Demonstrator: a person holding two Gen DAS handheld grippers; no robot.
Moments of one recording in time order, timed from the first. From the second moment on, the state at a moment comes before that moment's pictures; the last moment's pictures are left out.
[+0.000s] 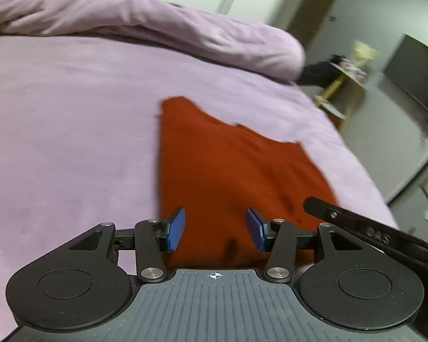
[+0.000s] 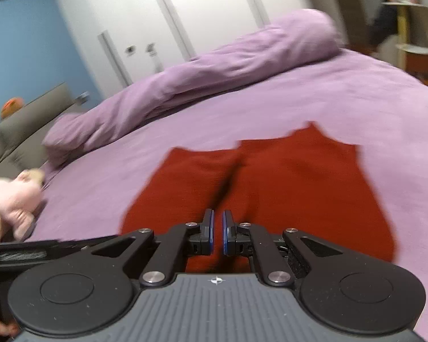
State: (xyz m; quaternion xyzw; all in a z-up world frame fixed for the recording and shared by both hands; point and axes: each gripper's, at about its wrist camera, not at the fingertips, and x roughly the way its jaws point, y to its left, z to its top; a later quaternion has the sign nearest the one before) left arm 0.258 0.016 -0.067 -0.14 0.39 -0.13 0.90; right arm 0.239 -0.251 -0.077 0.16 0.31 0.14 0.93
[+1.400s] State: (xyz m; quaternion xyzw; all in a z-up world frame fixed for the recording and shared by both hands) left arm 0.243 -0.002 -0.101 -0.11 0.45 -0.11 0.88; right arm 0.304 -0.261 -0.045 0.08 0.30 0.10 0.95
